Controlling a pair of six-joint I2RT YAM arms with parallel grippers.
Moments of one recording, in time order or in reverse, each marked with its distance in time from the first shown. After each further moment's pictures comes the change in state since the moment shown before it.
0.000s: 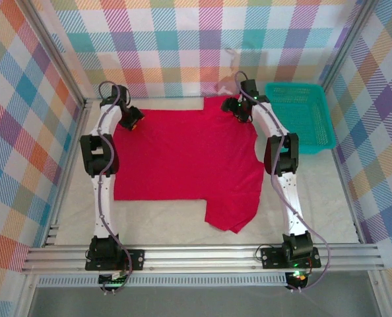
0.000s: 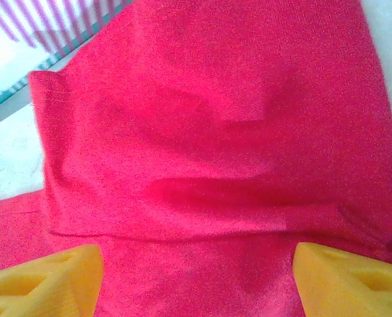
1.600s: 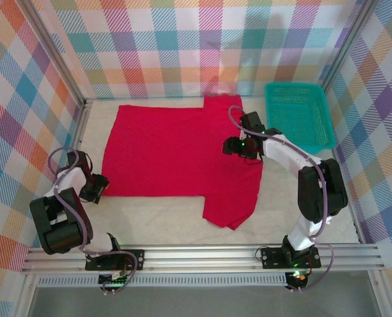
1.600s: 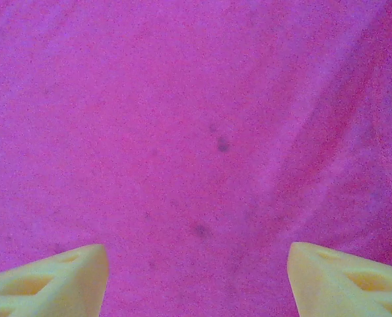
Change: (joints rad) left arm 0.349 -1.173 -1.625 0.162 -0.134 -0.070; right arm 0.172 -1.005 -1.309 0.147 0.122 -0.131
